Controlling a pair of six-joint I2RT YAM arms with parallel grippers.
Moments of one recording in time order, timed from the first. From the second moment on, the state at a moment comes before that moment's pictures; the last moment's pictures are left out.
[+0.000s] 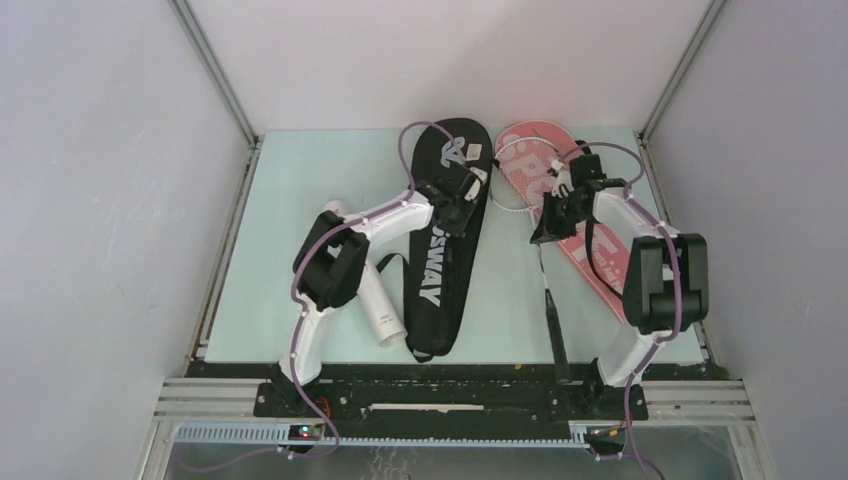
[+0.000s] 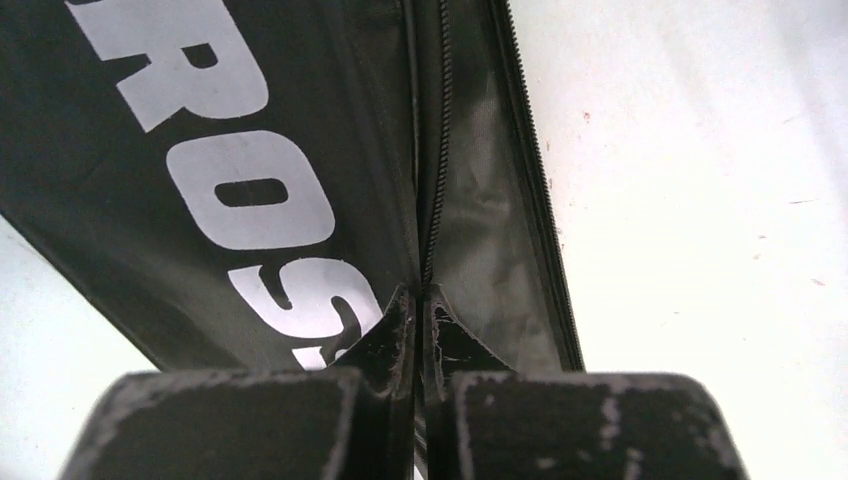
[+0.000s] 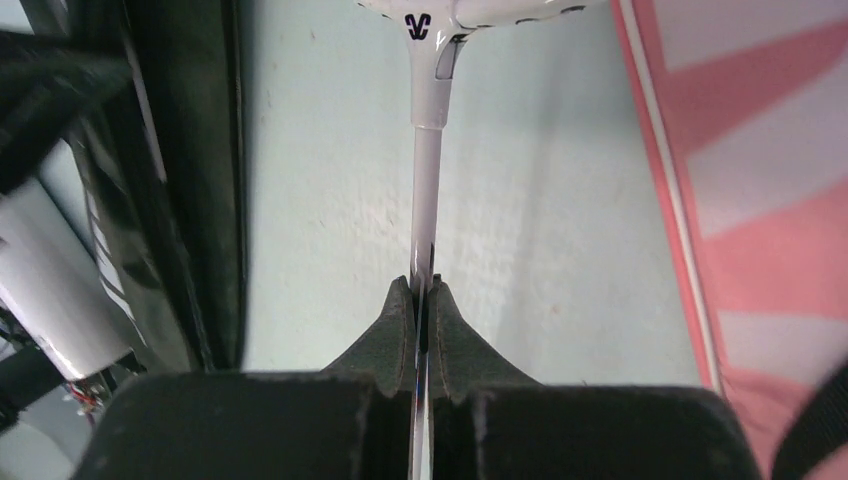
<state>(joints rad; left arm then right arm) -0.72 2.18 1.72 -0.53 -0.09 -0.15 0.07 1.77 1.26 -0.65 -0.40 0.15</state>
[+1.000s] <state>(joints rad) -0.53 2.03 1.77 -0.48 0.23 -0.42 0.06 1.48 0.98 -0.83 -0.61 -0.16</state>
